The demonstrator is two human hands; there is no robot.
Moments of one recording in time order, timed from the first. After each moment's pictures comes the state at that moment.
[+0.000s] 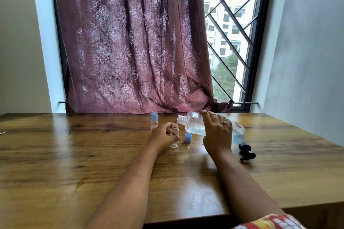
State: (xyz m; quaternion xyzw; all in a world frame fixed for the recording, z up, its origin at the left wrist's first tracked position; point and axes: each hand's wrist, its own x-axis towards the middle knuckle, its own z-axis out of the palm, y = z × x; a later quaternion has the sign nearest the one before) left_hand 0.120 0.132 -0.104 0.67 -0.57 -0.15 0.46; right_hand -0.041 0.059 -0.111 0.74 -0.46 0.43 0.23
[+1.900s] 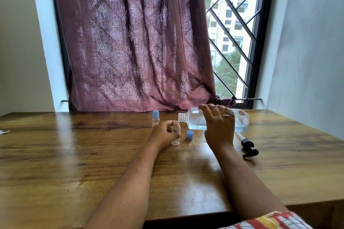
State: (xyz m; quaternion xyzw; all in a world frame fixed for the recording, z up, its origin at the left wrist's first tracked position) left_hand 0.123 0.128 -0.106 0.66 -0.57 -0.15 0.46; right_hand -0.041 0.068 -0.096 0.74 -0.46 0.42 0.23
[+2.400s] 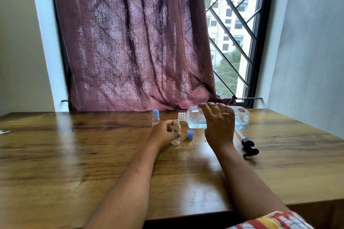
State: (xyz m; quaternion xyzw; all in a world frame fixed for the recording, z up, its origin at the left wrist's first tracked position) left_hand 0.124 0.129 -0.107 0.67 -0.57 -0.15 0.46; right_hand -0.040 0.070 -0.092 0.75 -0.45 0.43 0.24
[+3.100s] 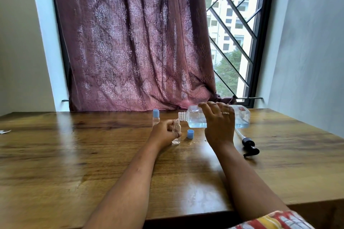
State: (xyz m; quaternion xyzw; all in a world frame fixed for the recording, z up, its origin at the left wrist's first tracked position) left_hand 0.125 0.127 -0.110 0.66 -0.56 -0.17 0.47; right_hand -0.039 0.068 -0.091 0.75 -0.45 0.42 0.24
